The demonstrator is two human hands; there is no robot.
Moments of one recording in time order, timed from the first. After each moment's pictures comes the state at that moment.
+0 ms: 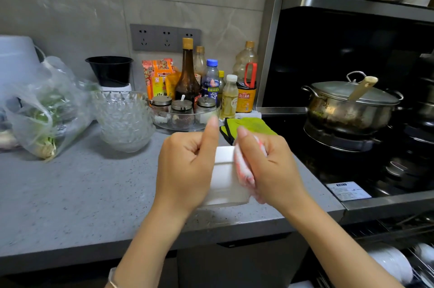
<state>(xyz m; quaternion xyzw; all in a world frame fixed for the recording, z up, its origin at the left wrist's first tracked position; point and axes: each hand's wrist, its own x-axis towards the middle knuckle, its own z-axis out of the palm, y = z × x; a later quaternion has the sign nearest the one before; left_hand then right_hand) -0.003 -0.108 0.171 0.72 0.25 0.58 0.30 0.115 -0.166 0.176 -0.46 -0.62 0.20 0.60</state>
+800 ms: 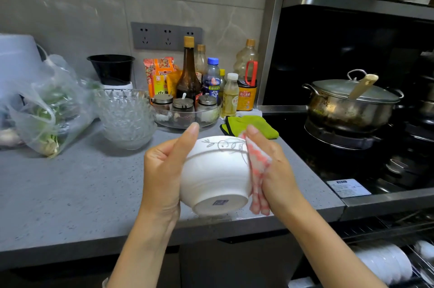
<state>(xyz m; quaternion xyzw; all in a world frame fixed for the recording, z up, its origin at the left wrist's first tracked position) -0.017 -0.104 0.148 0.51 0.23 0.59 0.58 0.111 -0.163 0.162 -0.48 -0.50 0.31 0.65</state>
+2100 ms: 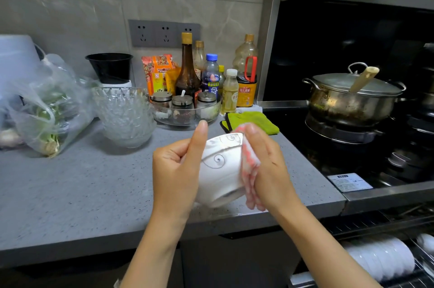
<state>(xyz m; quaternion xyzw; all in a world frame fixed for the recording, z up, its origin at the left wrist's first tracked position) -0.004 -0.115 0.148 0.56 0.27 0.61 0.49 0.108 -0.162 0.153 -0.49 -0.51 0.24 0.66</state>
